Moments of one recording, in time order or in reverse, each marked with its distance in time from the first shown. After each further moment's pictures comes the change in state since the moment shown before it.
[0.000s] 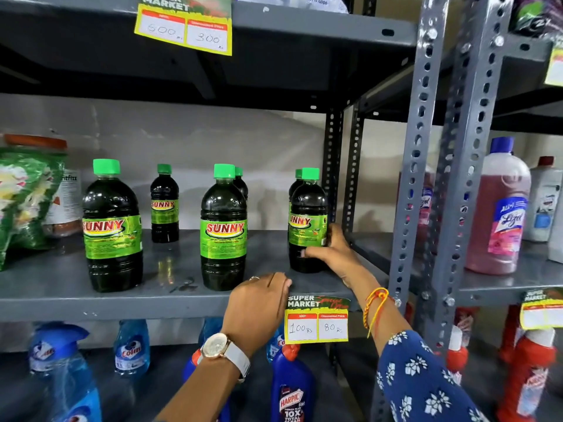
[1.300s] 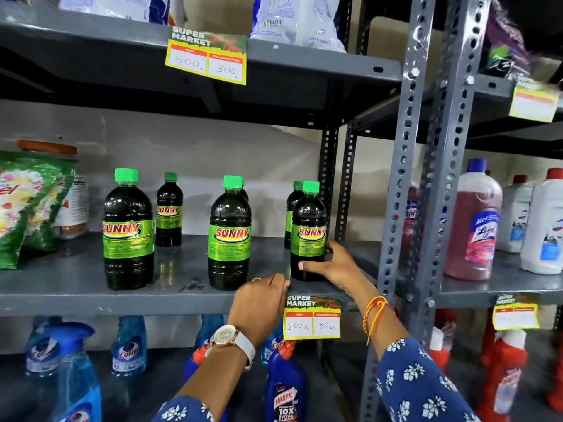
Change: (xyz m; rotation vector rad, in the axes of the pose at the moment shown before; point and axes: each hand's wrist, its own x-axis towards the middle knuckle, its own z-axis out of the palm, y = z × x) left_hand -0.007 0.011 0.000 -0.034 -0.110 -0.026; right_hand -0.043 -0.013 -0.020 -0.165 -0.010 0.011
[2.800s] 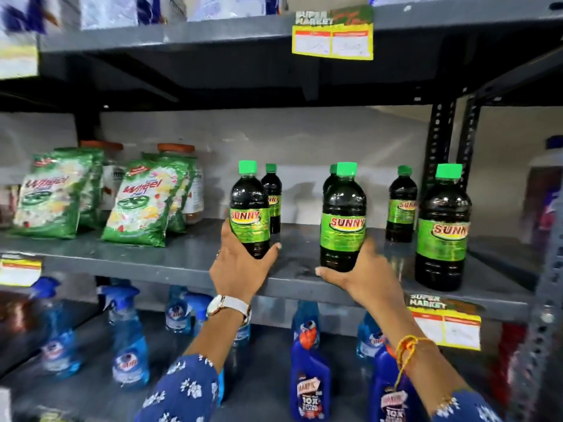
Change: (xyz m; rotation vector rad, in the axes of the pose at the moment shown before) left_hand -0.039 -0.180 -0.064 -0.047 0.421 -0.751; right_hand -0.030 -0.059 0.150 -0.393 0.087 -0.119
